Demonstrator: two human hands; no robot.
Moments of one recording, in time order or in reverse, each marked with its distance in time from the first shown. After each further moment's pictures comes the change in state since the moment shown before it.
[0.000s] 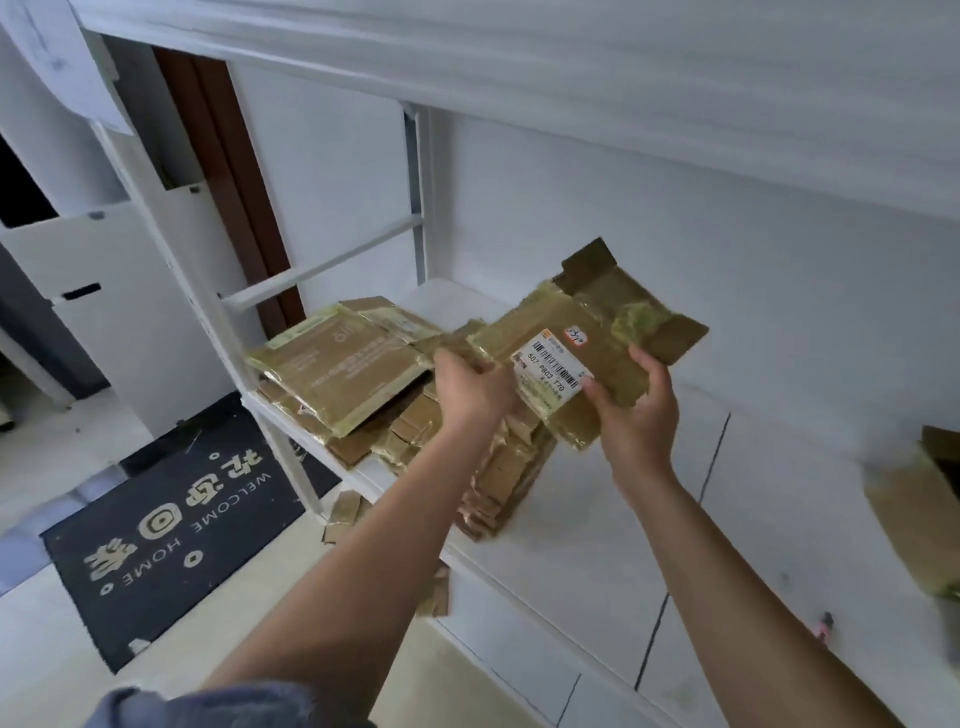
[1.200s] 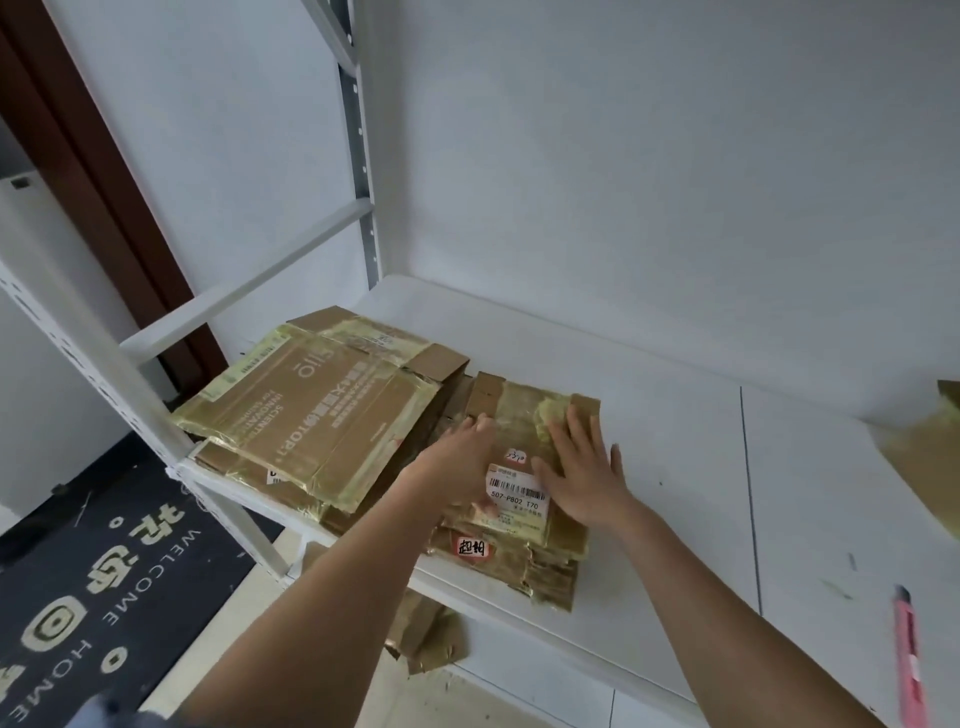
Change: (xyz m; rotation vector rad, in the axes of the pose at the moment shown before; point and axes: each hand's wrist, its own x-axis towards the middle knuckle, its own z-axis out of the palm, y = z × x) left_hand 0.154 -0.092 -0.044 1.156 -0.993 0.411; right_hand 0.009 0.110 0.108 -1.103 -0.612 0.089
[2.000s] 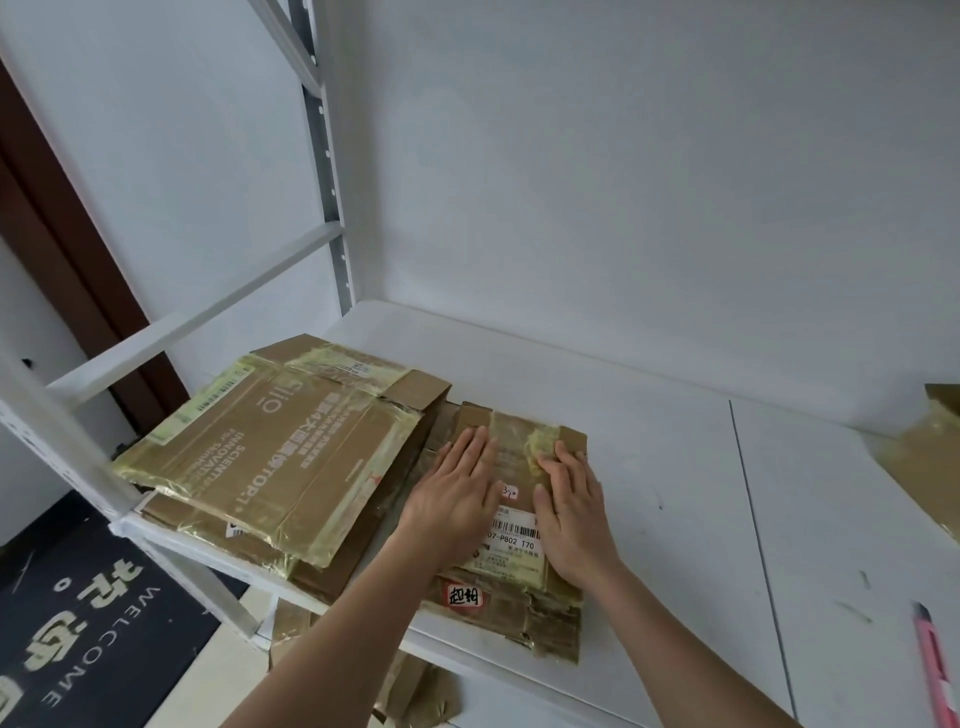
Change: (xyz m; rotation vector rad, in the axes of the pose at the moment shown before) left_hand 0.042 -0.028 0.050 0.212 0.357 0.154; right_hand 0.012 0.006 0.048 0.254 0.347 -0.017
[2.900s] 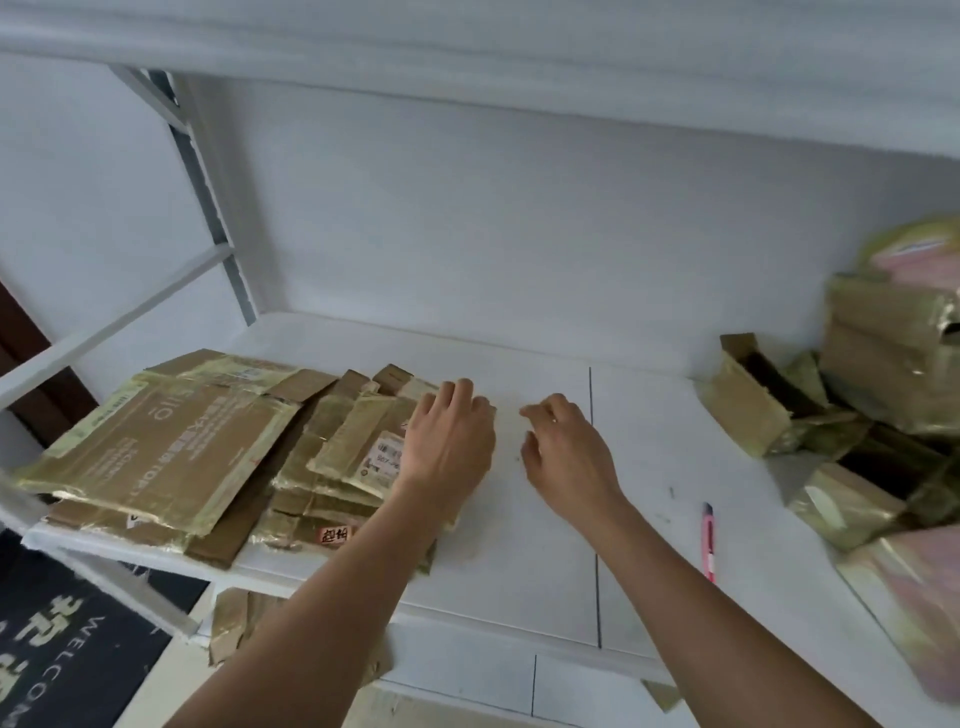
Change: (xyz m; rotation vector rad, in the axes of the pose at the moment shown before) left_hand -0.011 0.189 -0.069 0.309 0.437 0.106; right_hand -0.075 0.031 -0.177 -0.370 0.232 -0.133
